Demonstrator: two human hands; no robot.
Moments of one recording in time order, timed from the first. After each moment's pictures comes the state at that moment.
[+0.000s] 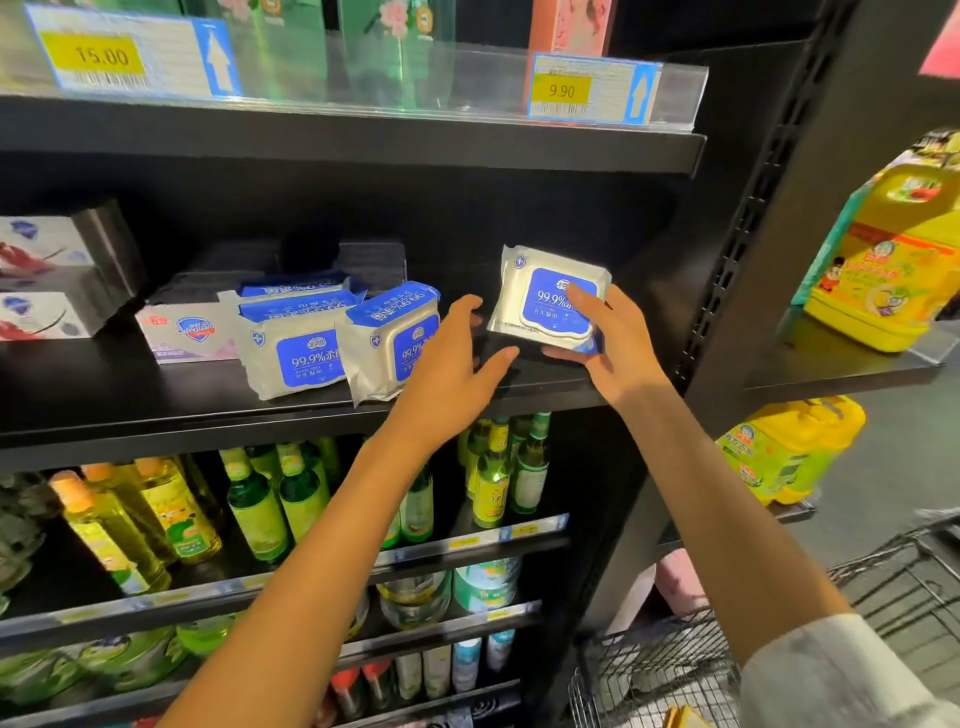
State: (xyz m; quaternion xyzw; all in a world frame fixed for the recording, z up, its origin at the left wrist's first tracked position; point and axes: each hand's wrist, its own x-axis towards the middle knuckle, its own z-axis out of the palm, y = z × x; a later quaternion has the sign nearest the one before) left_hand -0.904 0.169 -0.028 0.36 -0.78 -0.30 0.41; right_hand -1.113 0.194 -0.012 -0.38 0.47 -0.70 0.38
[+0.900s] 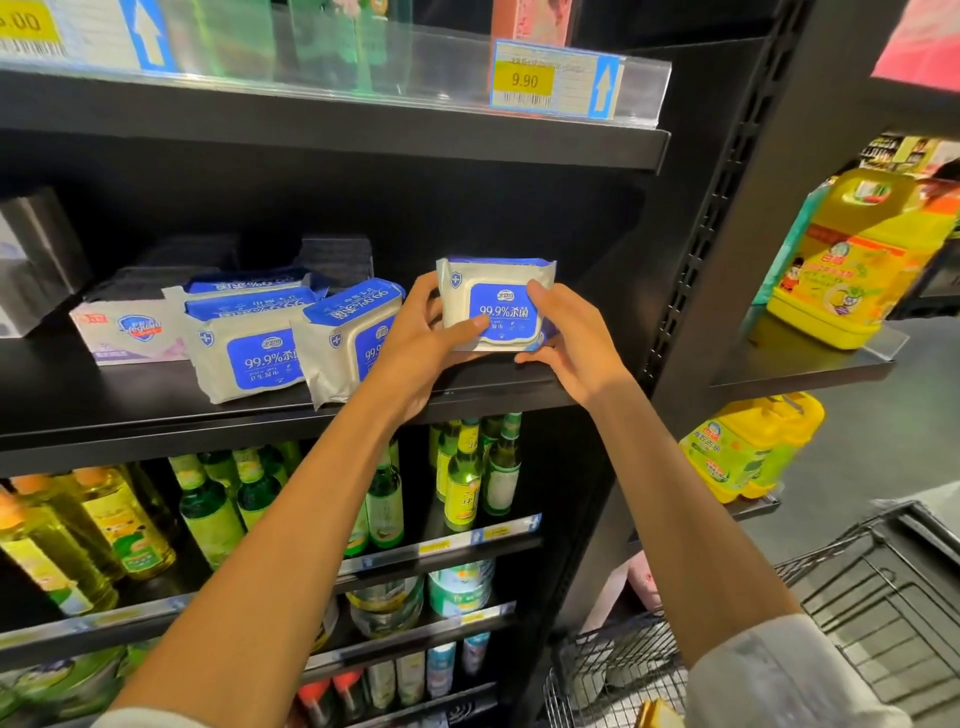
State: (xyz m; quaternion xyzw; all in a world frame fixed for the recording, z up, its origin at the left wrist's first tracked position) left_hand -0.931 0.136 -0.023 0.24 -0.59 -0.61 0.47; right_hand -1.112 0.191 -0.013 -0.44 0.52 -0.64 0.36
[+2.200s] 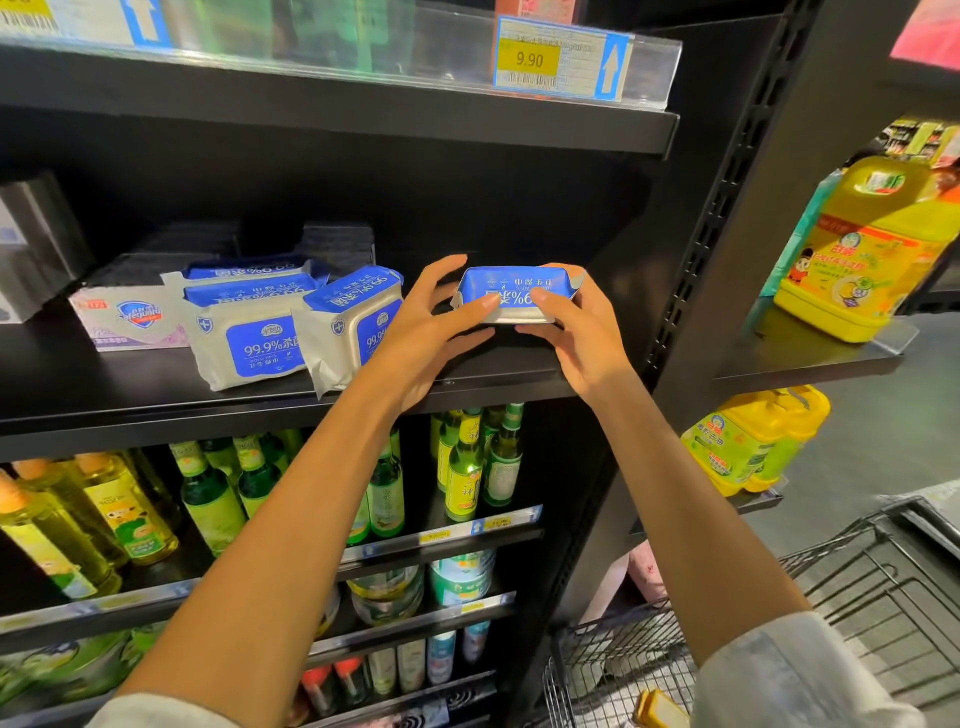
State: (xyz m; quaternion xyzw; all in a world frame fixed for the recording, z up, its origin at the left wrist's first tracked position) left_hand -0.929 0.137 -0.020 0.22 -0.59 -0.64 0.45; right_hand -1.116 0.191 -0.022 -0.47 0.47 -0.68 0.32
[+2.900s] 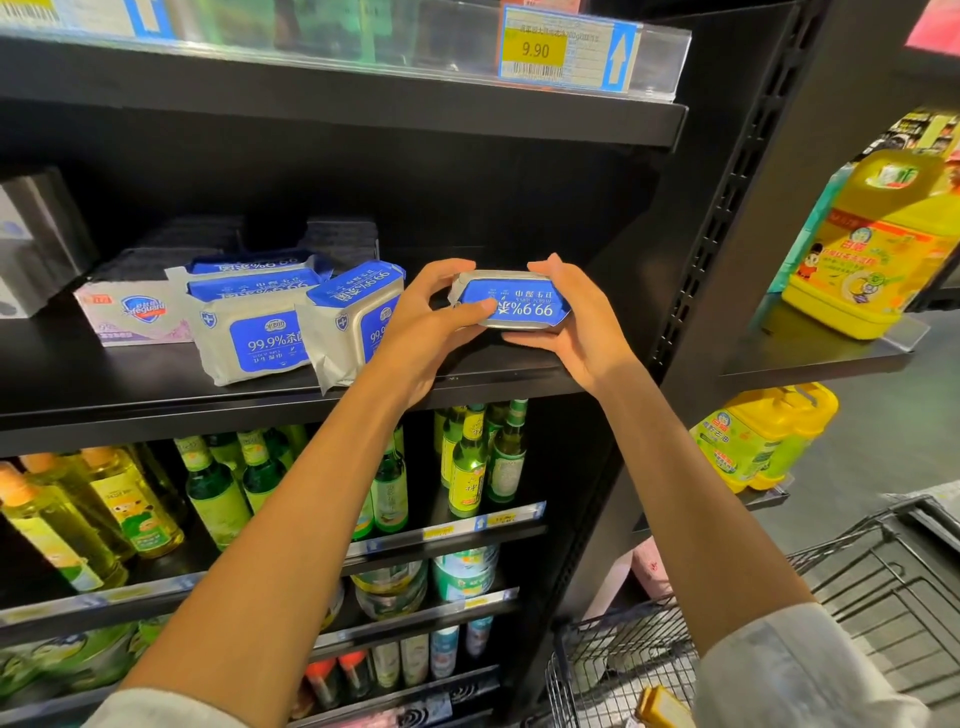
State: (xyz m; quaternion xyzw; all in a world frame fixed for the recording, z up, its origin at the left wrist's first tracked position) left_hand -0.929 0.132 -0.024 0.25 -0.59 -0.60 0.48; right_hand -1.116 0.184 -0.018 -0.44 0.47 -0.65 0.40
